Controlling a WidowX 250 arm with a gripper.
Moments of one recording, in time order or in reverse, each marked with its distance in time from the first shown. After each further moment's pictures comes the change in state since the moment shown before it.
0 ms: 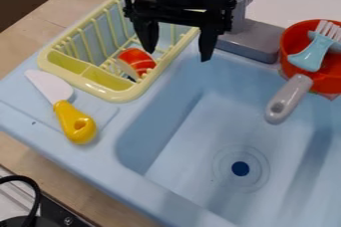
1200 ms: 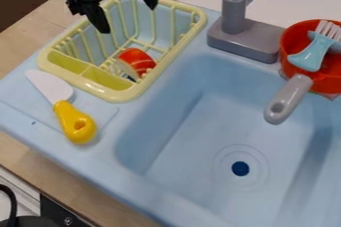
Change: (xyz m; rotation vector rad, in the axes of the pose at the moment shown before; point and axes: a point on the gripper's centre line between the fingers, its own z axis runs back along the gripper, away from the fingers) arm 0.031 0.064 0.007 -0.039 -0.154 0.806
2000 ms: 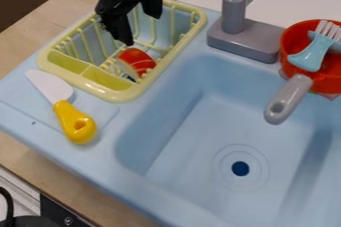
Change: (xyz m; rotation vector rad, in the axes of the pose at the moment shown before) arm 0.019 -0.008 -0.060 0.127 0.090 0.383
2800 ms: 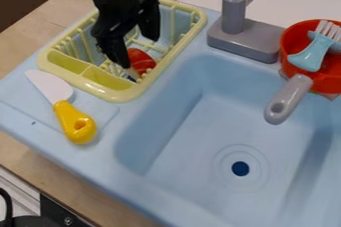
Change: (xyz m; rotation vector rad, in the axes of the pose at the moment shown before) arm -0.016 0.024 -0.016 0.078 0.057 -0.028
